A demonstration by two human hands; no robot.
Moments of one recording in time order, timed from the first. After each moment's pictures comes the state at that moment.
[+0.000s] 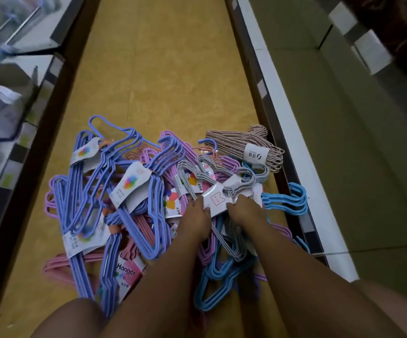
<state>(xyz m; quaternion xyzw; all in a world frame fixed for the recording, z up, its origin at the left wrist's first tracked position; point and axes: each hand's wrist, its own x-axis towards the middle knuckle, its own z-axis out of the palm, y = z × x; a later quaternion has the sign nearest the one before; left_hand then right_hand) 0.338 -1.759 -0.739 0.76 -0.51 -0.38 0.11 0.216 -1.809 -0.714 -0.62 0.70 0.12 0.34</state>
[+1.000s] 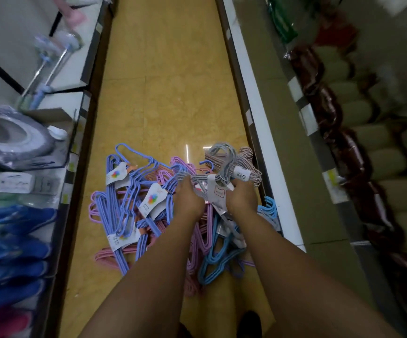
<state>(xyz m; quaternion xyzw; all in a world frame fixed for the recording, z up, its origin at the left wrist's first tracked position) 0.354 -1.774 -0.465 0.80 -0.38 -0.43 0.20 0.238 -1.811 -0.467 -0.55 0.75 -0.07 0.35</state>
